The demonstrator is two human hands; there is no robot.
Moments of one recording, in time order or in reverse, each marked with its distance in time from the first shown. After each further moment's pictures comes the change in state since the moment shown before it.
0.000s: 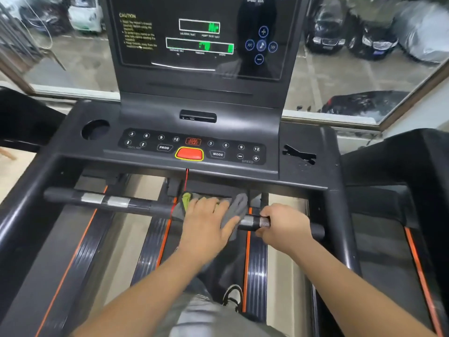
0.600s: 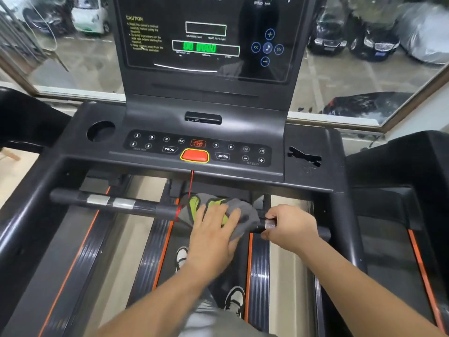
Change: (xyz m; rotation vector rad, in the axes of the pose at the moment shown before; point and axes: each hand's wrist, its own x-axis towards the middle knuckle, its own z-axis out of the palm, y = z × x) left_hand -0.016 0.008 0.008 0.023 -0.070 0.041; right_hand 0.005 -0.001 -0.006 0.033 -0.053 0.061
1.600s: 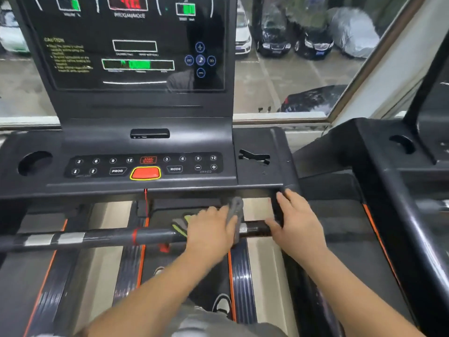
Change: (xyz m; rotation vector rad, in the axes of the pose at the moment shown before) left_hand 0.062 0.067 -0.012 0.021 -0.175 -0.009; right_hand -0.051 0.079 -0.011 0.179 0.372 0.174
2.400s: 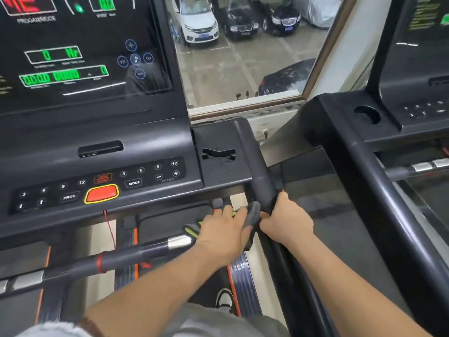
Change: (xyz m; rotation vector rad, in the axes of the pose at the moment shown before) left_hand 0.030 0.080 0.010 0.159 0.126 0.397; right_hand 0.018 0.033 -0.013 0.091 -0.213 0.461
